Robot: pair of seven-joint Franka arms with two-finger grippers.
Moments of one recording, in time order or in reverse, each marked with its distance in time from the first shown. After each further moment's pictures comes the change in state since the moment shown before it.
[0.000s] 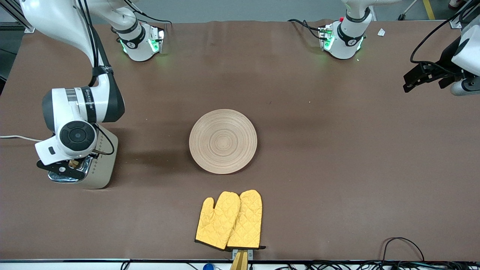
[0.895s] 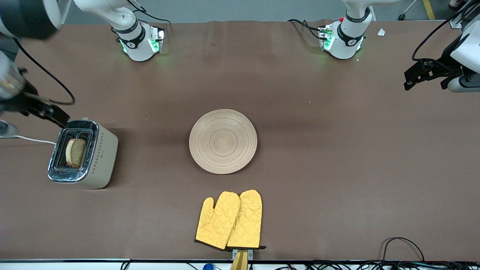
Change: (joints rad) left arm 0.000 -0.003 0.000 0.005 0.000 0.001 0.090; right arm -0.019 -0.284 -0.011 0.294 0.348 -0.278 -0.241
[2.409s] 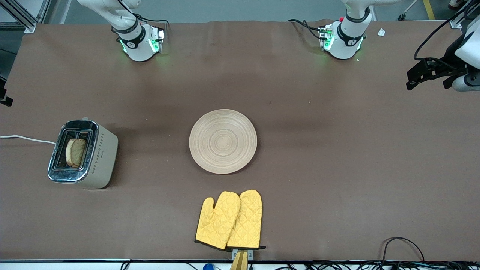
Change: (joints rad) left arm 0.002 0.000 0.003 0.016 0.000 0.001 -0.010; right arm -0.362 -0.030 0.052 -0.070 0.150 -0.011 -0.563
